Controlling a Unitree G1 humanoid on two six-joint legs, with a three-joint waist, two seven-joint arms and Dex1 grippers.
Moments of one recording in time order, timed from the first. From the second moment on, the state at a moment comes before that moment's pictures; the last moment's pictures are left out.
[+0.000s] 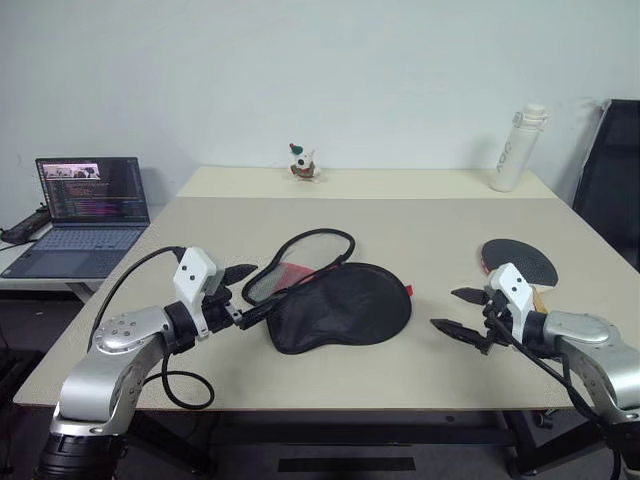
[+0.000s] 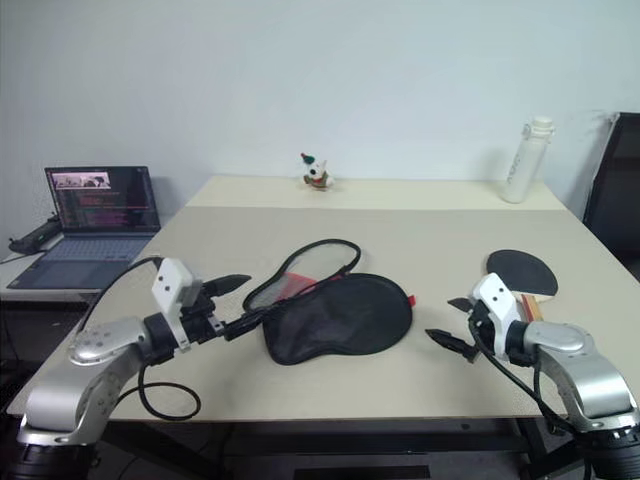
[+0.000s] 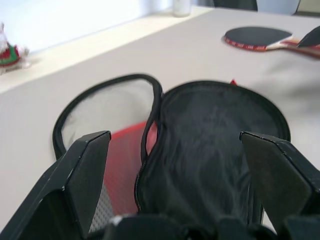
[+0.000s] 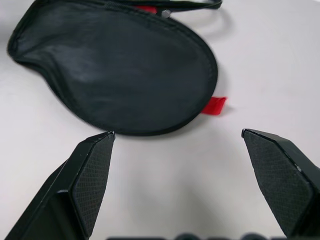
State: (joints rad) left arm -0.24 0.68 0.19 -0.21 -0.46 0.45 -0.79; right arm -0.28 -0.73 -0.06 -0.23 0.39 0.61 0.84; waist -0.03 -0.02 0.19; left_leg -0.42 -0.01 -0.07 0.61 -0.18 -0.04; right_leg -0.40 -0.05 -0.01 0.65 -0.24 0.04
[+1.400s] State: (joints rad) left arm -0.52 0.65 0.00 0.44 -0.37 0.53 -1.21; right arm -0.29 -0.84 -0.13 -0.57 0.62 0.83 0.76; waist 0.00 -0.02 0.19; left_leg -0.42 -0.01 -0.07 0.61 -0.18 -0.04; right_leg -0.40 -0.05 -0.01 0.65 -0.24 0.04
